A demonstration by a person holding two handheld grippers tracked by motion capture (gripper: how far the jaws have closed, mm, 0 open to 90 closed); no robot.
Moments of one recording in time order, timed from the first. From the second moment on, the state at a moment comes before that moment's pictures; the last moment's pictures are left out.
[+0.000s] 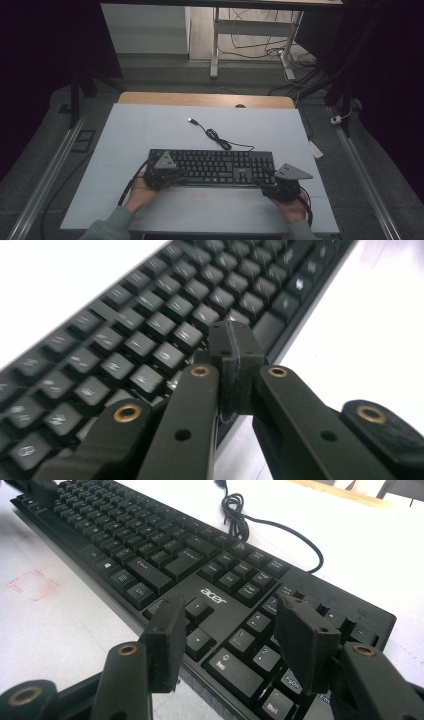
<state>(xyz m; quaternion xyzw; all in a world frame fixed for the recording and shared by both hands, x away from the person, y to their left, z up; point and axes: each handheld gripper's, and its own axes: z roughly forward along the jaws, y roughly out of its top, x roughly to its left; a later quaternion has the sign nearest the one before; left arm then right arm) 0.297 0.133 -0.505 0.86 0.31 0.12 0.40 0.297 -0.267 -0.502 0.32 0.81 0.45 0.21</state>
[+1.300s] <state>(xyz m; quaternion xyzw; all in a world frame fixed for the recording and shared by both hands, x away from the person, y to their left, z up) 0.303 0.188 -0.497 0.80 0.41 0.16 0.40 0.298 -0.267 -0.504 0.31 0.82 0.44 0.21</state>
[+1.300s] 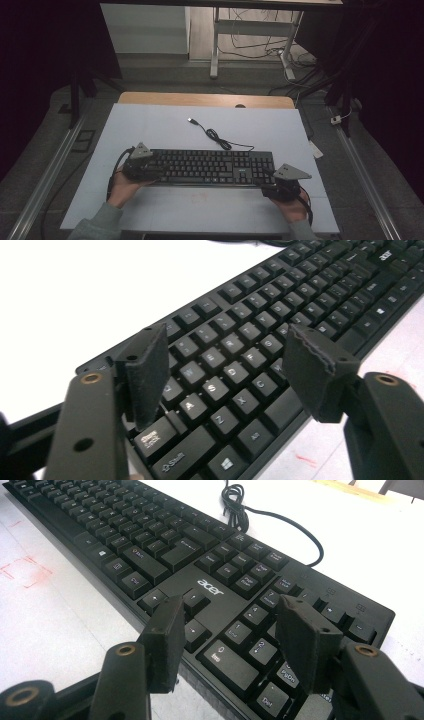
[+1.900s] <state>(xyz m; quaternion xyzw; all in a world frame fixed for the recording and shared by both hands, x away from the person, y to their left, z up) 0.312 0.195 -0.516 0.80 0.43 0.17 0.38 0.299 -0.264 -0.506 0.30 0.82 0.43 0.21</state>
